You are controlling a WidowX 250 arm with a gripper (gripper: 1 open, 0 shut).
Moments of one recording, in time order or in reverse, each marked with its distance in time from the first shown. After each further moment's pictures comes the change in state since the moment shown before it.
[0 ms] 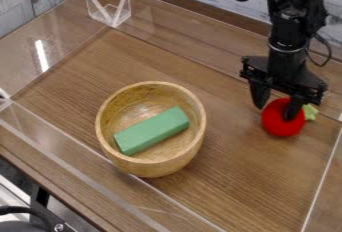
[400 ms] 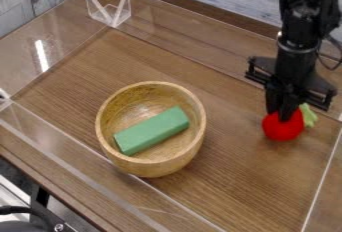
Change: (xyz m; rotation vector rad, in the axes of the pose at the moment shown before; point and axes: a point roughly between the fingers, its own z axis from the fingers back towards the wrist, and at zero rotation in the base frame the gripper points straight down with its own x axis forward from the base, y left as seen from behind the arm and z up) arm -0.003 -0.015 0.034 -0.009 -0.009 -0.062
